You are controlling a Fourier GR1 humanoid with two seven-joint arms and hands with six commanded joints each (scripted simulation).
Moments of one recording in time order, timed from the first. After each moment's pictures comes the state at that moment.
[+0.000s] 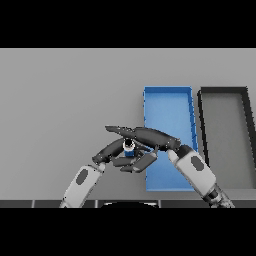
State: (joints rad) left arm -0.19 0.00 -0.46 -1.59 -0.06 -0.37 -0.05; right arm -0.50 -0.27 0.41 -1.87 -0.27 0.56 0.41
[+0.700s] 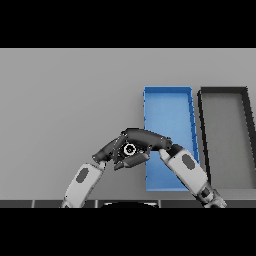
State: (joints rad) left arm -0.20 -0.02 -0.44 -1.58 -0.04 -0.38 -0.04; right arm -0.52 -0.19 0.44 -1.81 -0.23 0.57 0.29
